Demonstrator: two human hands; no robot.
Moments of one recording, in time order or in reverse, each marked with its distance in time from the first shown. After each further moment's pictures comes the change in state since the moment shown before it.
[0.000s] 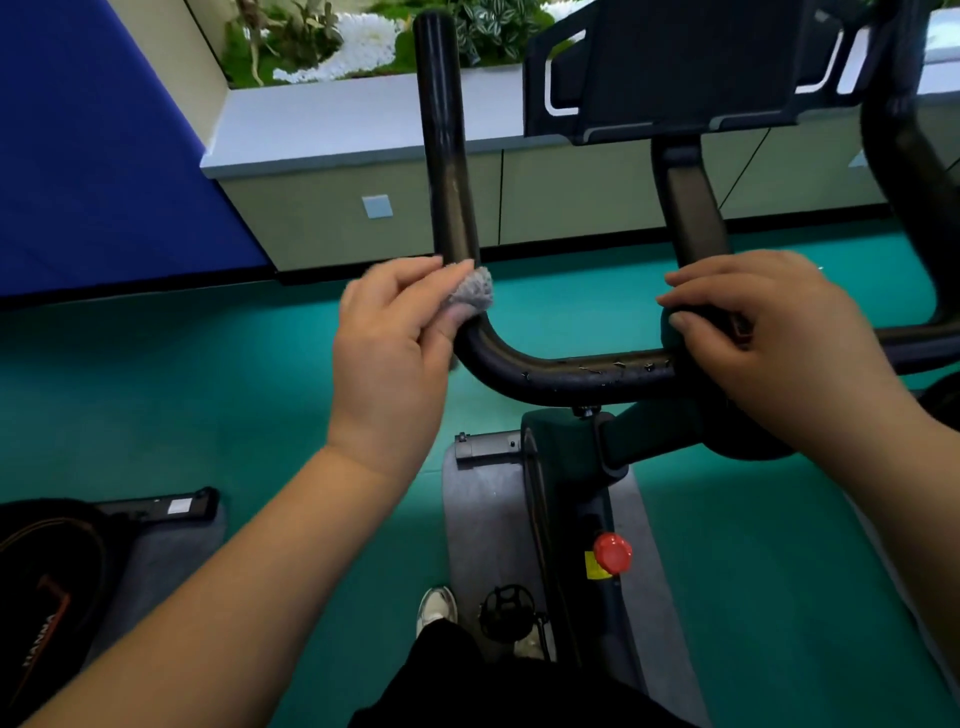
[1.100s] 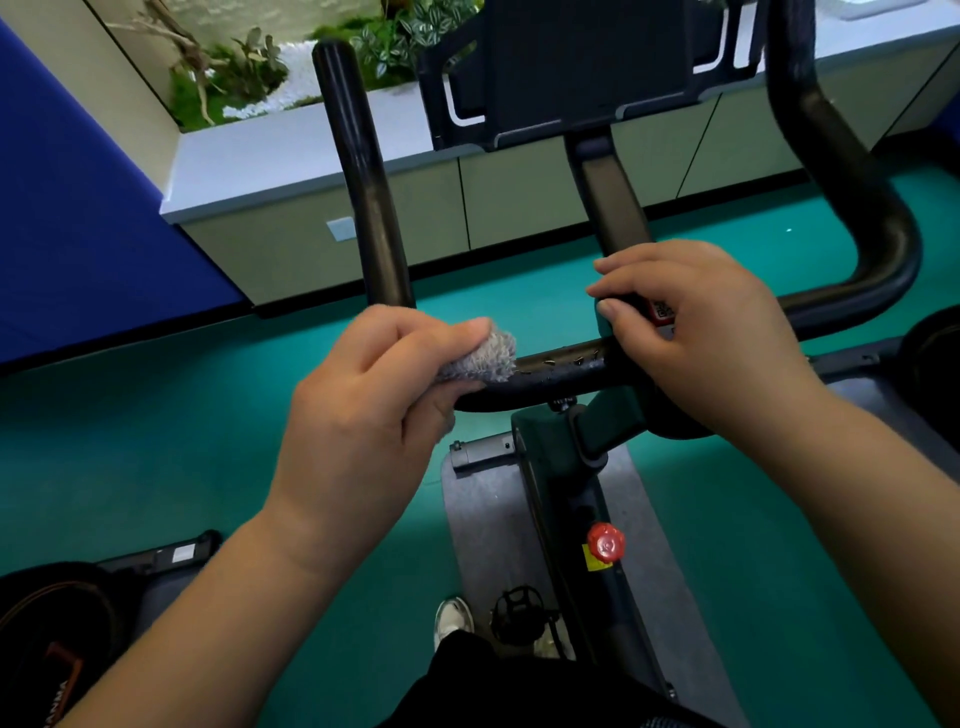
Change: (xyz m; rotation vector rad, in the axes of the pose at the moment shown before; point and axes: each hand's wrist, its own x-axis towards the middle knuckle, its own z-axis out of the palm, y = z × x) left_hand -0.008 0.046 -0.023 -0.034 -0.230 0.298; right_hand -0.006 0.007 0.008 0.111 0.124 0.005
